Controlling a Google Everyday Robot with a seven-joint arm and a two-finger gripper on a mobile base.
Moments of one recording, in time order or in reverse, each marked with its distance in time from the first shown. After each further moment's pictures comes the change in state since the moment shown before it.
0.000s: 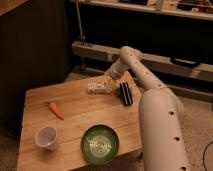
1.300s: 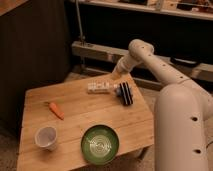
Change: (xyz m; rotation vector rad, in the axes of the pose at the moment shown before) arm 0.000 -0.004 -0.075 -0.086 0.011 0.109
